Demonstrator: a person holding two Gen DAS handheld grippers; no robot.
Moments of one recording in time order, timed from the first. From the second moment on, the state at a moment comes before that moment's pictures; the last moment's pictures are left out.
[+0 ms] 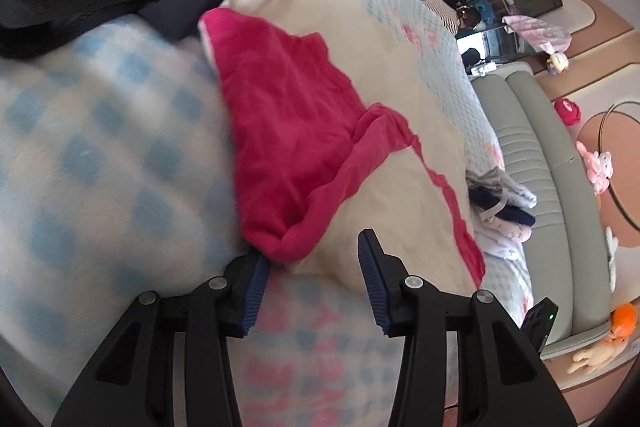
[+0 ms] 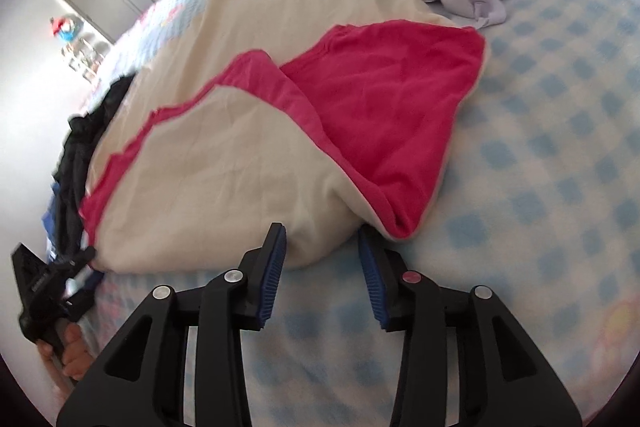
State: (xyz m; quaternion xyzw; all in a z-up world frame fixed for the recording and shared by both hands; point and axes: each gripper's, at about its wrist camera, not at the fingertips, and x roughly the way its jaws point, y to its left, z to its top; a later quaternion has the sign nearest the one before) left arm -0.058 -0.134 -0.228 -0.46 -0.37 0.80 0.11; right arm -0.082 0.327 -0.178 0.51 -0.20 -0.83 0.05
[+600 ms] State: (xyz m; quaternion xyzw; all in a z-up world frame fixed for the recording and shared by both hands) left arm -0.054 -0.144 -0.236 -0.45 -0.40 0.80 0.09; right arm -0.078 0.335 -0.184 0.50 -0.25 -0.83 0.06
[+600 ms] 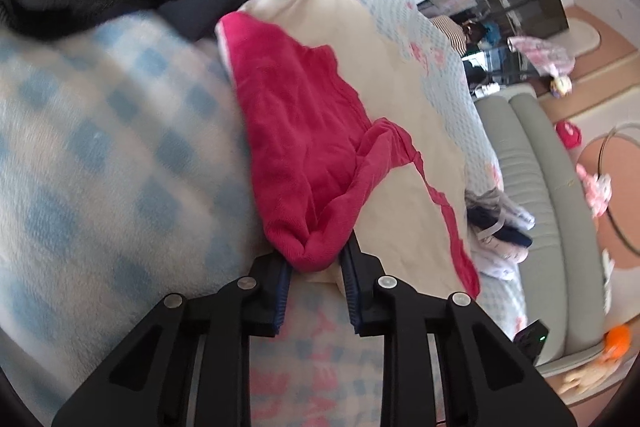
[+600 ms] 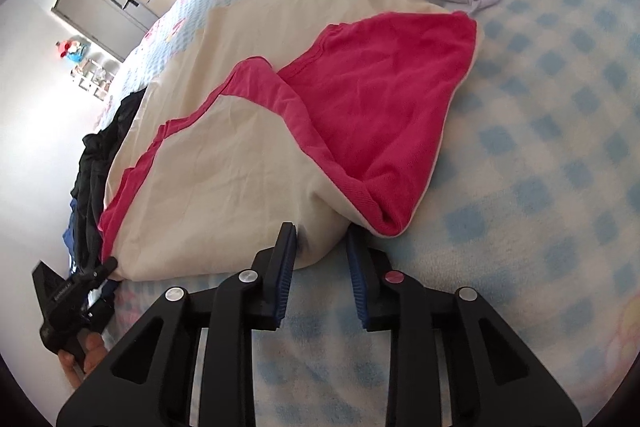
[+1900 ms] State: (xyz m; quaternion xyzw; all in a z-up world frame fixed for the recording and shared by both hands) left arm -0.101 -0.106 -0.237 -0.44 -0.38 0.81 0.11; right arm -0.116 0.328 -0.200 0.52 -0.26 -0.81 0.05
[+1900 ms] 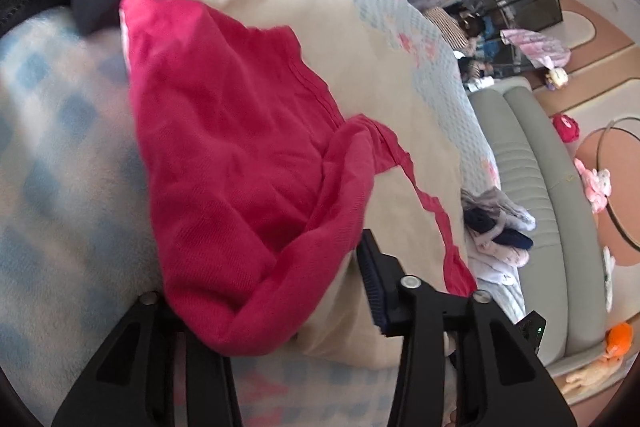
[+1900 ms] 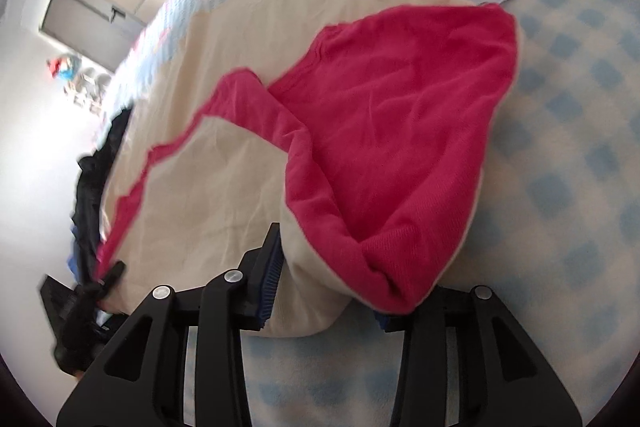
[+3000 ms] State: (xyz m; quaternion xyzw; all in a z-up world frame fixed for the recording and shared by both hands) left arm 0.011 -0.109 -0.154 -0.41 -0.27 0.86 0.14; right arm 0.000 0.309 -0.107 0.42 -0.18 -0.88 0.09
